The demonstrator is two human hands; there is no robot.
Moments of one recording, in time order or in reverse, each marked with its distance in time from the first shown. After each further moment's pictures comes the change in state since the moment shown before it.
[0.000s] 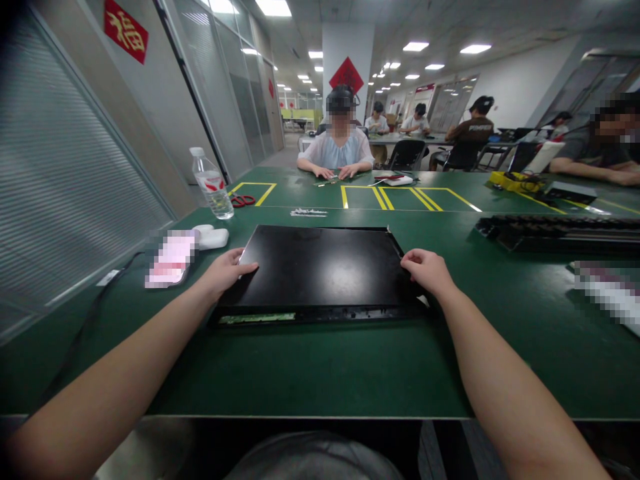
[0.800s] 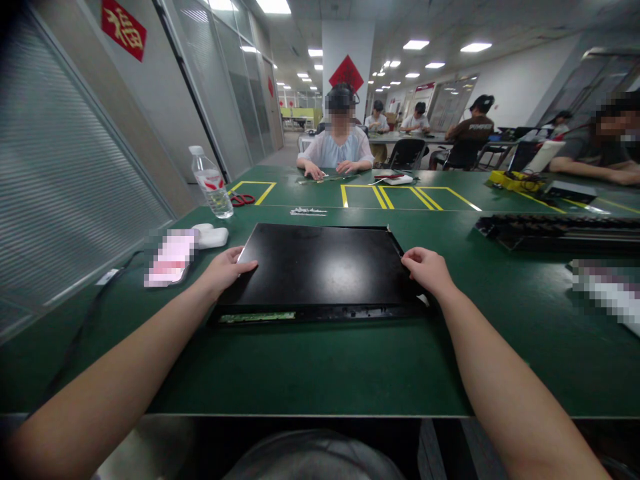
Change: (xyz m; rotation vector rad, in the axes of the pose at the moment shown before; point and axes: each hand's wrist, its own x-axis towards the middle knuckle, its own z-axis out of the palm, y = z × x) left_hand -0.004 0.004 0.004 -0.016 0.034 0.004; right_hand 0.002 0.005 0.004 0.009 0.045 -0.011
